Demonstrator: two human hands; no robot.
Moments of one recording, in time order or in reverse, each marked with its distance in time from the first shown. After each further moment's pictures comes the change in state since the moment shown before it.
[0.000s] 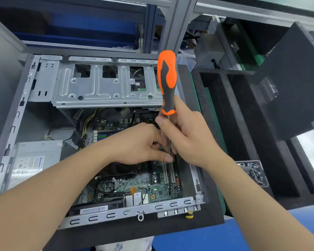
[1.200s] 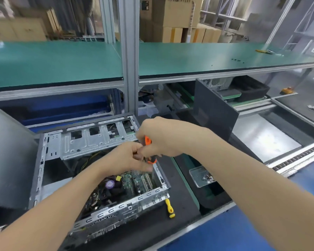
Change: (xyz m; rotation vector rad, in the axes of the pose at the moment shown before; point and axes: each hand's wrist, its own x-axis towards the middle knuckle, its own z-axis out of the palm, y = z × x) left_hand -0.020 0.078 -0.012 -0.052 0.073 0.163; right_hand -0.045 -0.183 -0.089 -0.788 -0.328 0.185
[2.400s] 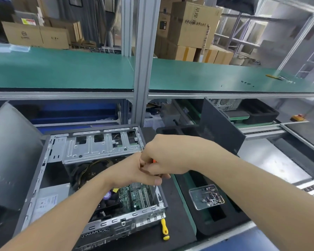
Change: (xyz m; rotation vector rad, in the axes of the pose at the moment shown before) left_hand 0.008 0.024 0.017 -0.386 -0.054 0.046; right_hand -0.002 0.006 -0.010 -0.240 -0.103 -0.200
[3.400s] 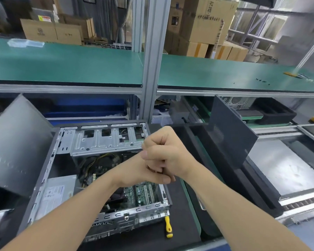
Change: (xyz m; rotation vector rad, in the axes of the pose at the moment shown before) left_hand 0.000 0.004 0.017 0.125 0.087 0.061; right_hand 0.025 -0.003 0.058 1.488 0.520 -0.383
